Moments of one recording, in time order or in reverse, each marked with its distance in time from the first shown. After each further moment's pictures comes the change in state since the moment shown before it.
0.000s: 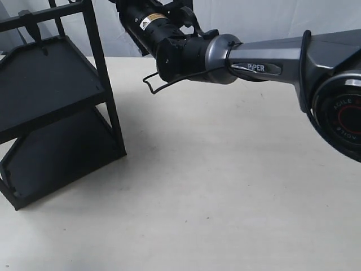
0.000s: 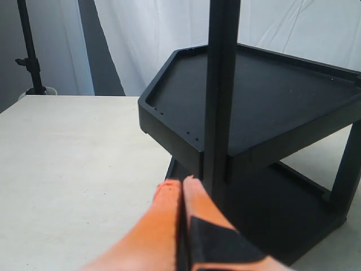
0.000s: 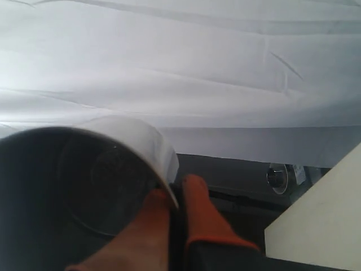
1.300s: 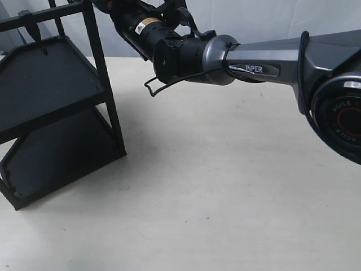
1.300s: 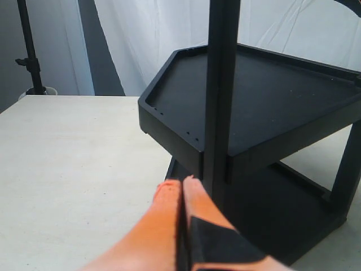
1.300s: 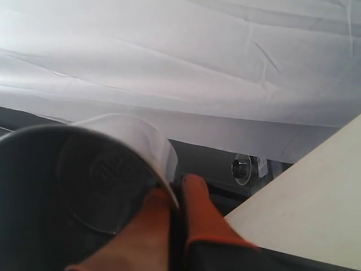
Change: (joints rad) left arm 0.000 0.000 0.000 0.000 0.000 0.000; right arm 0.016 0.001 -0.003 -0.016 0.081 -0.130
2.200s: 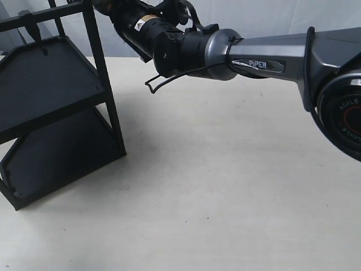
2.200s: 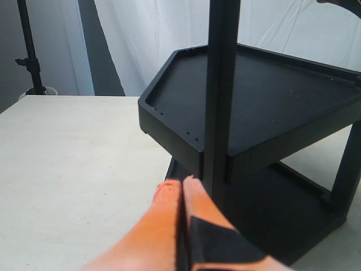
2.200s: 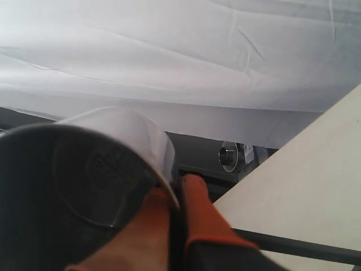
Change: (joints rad) left arm 0.000 0.000 0.000 0.000 0.000 0.000; right arm 0.000 -0.010 -0.011 0.011 0.114 0.000
